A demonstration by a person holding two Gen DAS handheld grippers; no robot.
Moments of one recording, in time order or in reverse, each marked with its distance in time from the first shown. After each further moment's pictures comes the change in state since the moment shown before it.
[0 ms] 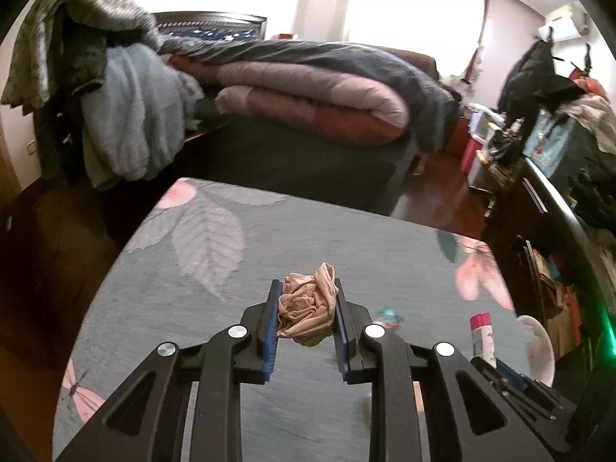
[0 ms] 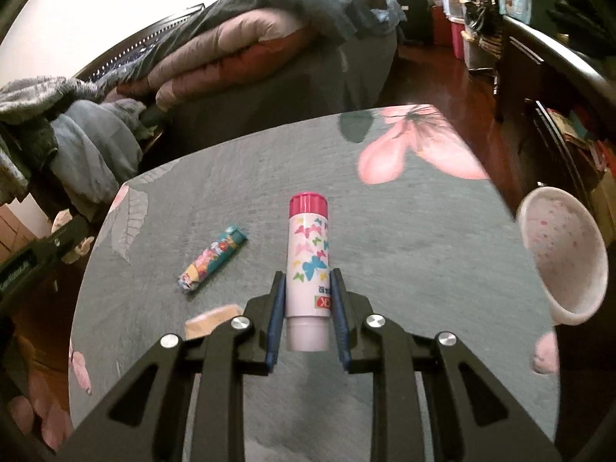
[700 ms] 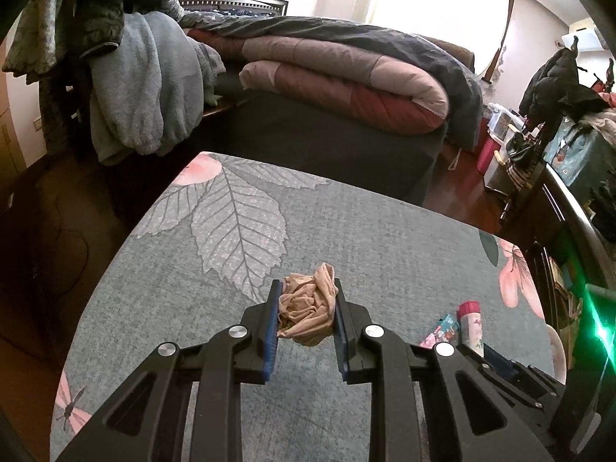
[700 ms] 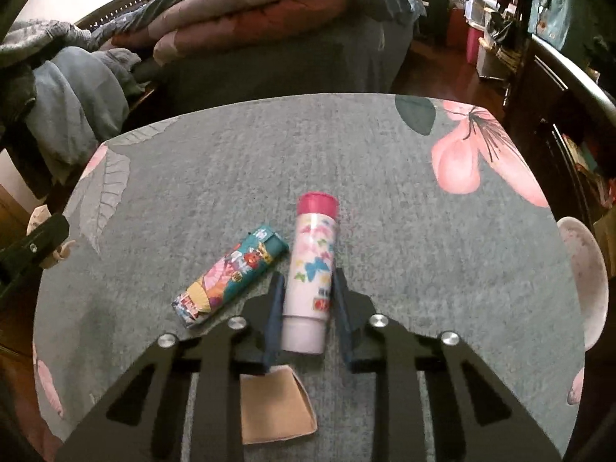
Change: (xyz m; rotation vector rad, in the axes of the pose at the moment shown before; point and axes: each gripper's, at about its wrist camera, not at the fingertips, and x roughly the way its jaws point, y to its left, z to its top) left arm 0.047 0.054 -0.001 -0.066 0.055 0.041; right arm 0.083 0.068 0.018 -0.119 0.099 -0.091
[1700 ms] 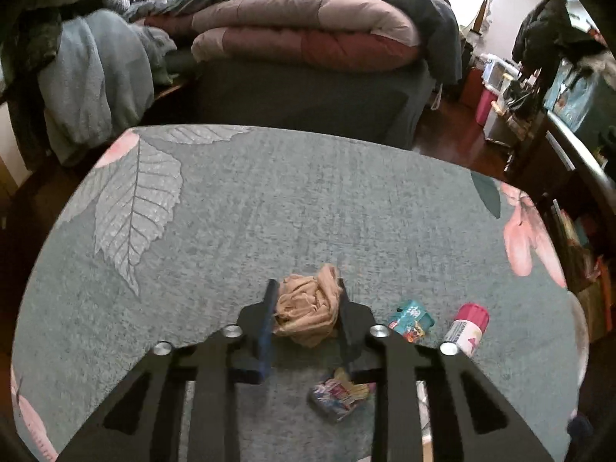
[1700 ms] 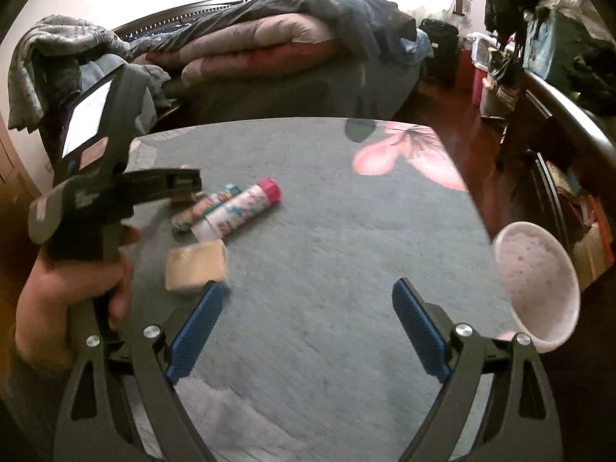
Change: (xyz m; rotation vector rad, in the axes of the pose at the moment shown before) left arm 0.066 -0.077 -0.018 0.094 0.128 0.012; right arm -0.080 -0.060 -0.068 -0.091 -0.151 0.041
